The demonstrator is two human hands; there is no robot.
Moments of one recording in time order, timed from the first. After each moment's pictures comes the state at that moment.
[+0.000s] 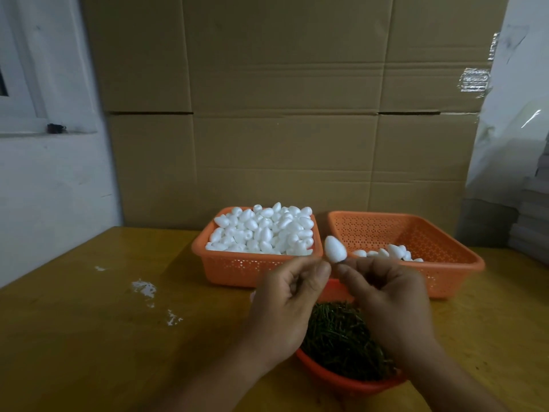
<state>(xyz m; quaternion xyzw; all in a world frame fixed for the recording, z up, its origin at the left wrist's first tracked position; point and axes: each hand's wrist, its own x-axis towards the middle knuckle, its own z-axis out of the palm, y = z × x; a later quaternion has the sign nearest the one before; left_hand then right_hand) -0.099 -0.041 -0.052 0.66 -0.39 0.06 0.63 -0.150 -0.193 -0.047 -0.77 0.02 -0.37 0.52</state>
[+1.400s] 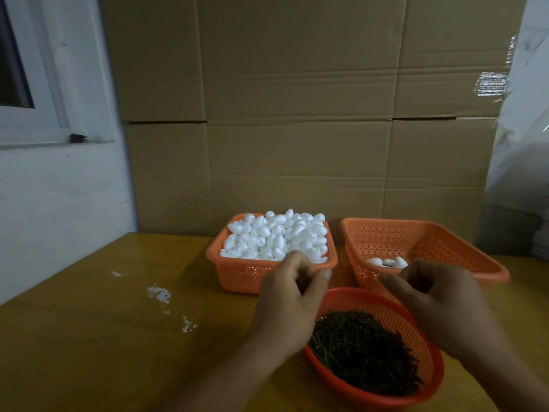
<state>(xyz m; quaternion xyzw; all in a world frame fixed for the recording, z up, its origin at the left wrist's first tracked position) -0.075 -0.038 -0.057 0.73 -0.33 0.14 0.59 -0.162 -0.232 -0.030 -0.88 0.11 -0.31 0.35</state>
